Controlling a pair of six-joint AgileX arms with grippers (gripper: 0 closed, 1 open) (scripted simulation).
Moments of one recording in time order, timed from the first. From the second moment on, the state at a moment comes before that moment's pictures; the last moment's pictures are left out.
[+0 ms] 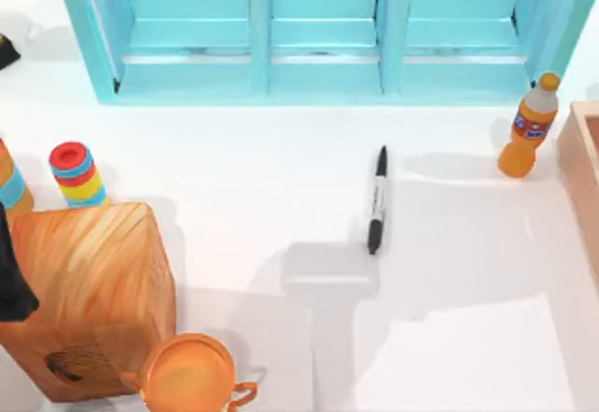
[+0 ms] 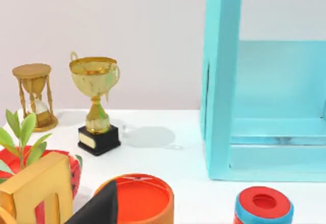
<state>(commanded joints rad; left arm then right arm) 0.00 0.00 0.00 0.00 0.00 0.00 -0.15 1.83 1.50 -1.26 0.00 -0.13</state>
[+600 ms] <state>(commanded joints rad) 0.00 0.00 0.00 0.00 0.00 0.00 0.08 1.75 1.71 -1.53 0.00 0.09</state>
